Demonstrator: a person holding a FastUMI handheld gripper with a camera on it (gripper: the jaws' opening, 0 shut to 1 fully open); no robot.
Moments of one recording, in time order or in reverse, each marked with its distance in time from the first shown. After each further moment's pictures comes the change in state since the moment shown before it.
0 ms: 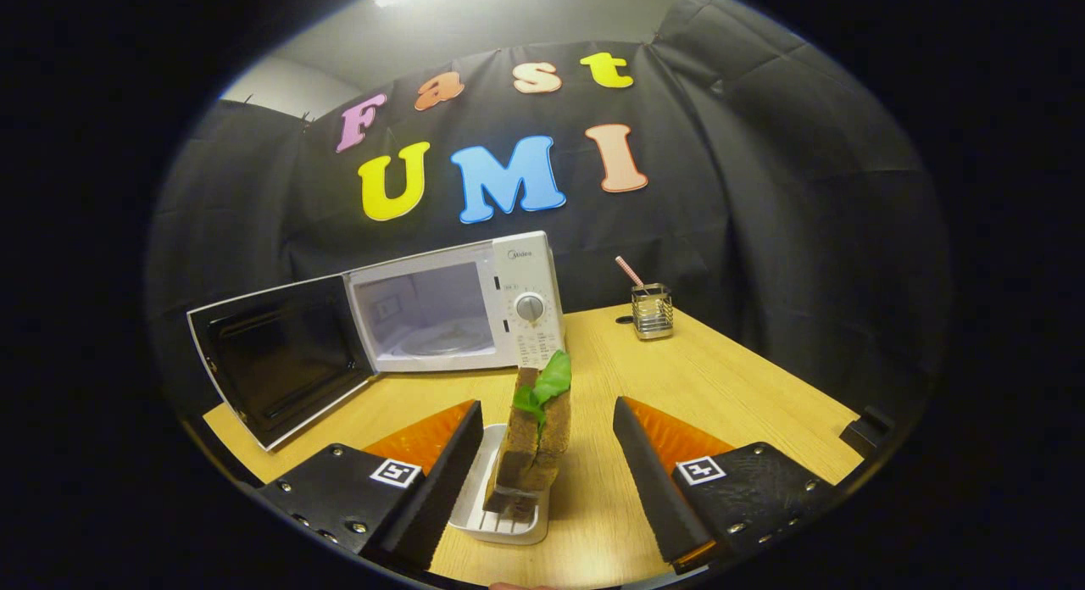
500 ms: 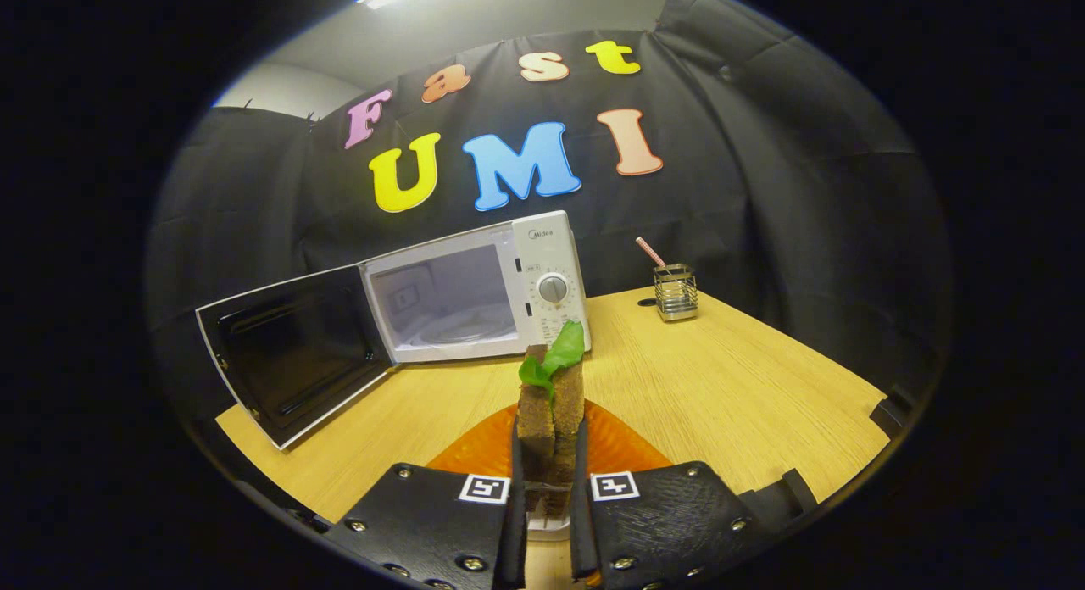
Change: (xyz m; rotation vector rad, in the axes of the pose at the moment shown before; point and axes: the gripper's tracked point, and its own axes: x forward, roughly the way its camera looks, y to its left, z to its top) arm 0.004 0.030 -0.002 0.046 0.005 0.086
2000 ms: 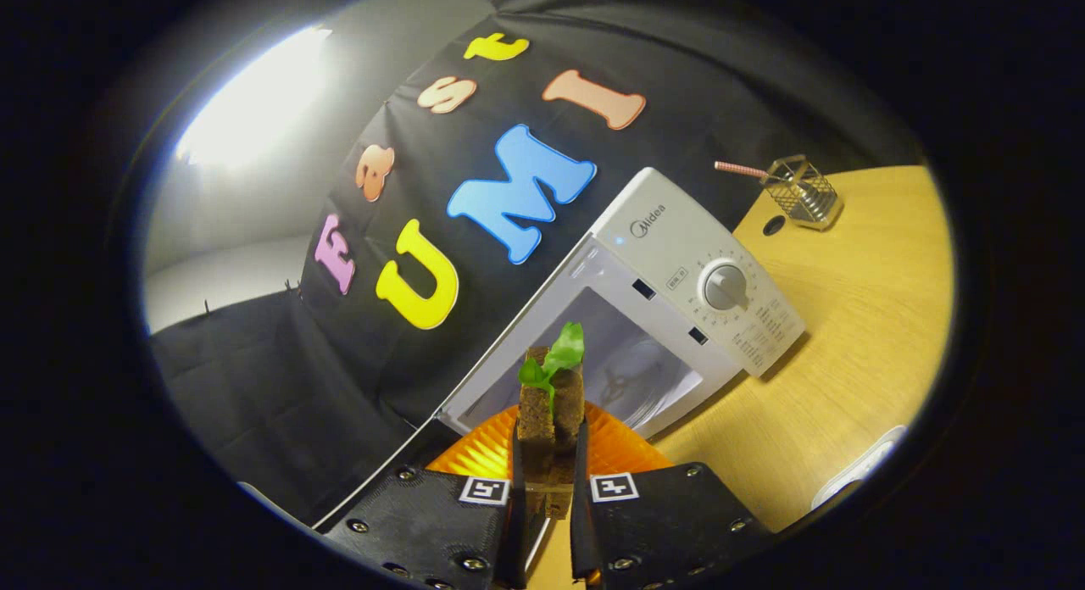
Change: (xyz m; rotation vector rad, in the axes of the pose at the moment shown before) arm 0.189 0.129 0.069 0.701 -0.103 0.232
